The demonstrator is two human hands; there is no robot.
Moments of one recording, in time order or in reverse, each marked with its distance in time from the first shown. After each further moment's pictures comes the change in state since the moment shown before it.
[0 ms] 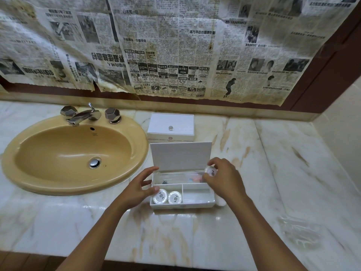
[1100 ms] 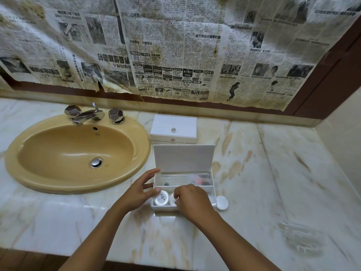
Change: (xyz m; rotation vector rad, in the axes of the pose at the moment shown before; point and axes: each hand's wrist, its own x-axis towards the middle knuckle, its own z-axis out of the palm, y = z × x) left_hand -0.007 0.009 0.002 0.023 0.005 -0.012; right_hand -0.031 -0.040 0.066 -0.284 -0.305 -0.308
